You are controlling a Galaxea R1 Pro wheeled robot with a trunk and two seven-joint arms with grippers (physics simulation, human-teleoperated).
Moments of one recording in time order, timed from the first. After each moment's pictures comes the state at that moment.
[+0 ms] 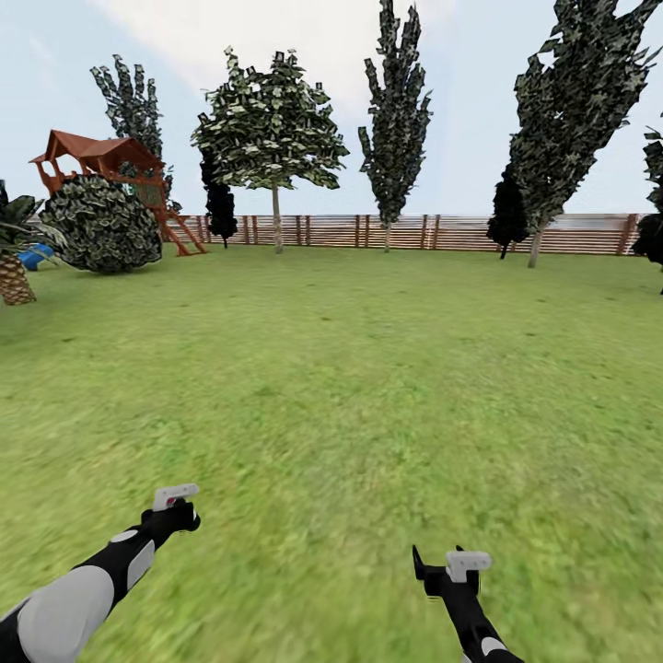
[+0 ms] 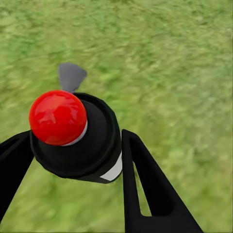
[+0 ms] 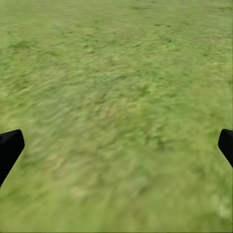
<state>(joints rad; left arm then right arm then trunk) -0.78 0.17 0.74 -0.11 -0.55 -0.16 -0.20 -0.52 0.01 -0.28 -0.10 0.25 -0.68 0.05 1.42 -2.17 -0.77</state>
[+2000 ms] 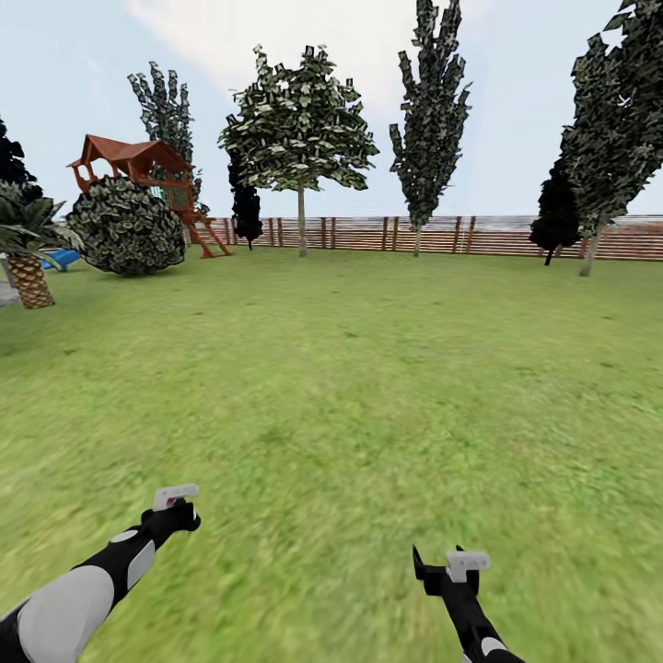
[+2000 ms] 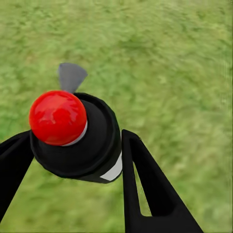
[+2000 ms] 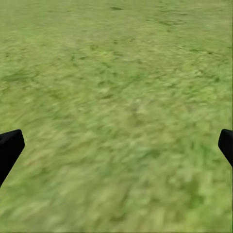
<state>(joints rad) -0.78 0.17 0.74 -0.11 -0.55 -0.16 -0.20 -0.52 0.01 -0.28 -0.10 0.24 -0.68 0.05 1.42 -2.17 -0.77</state>
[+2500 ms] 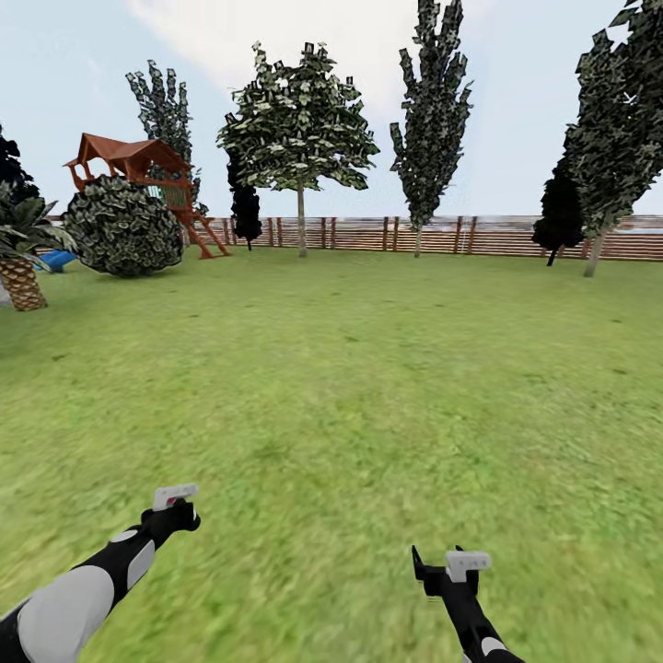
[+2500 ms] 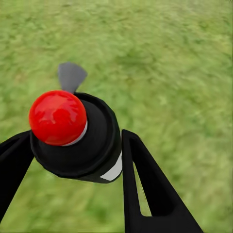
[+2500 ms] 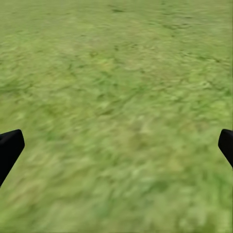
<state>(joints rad) -0.78 0.17 0.74 -0.11 -0.55 -0.16 -0.20 -0.52 0.01 -0.28 -0.10 0.25 -0.68 0.05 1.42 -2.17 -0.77</state>
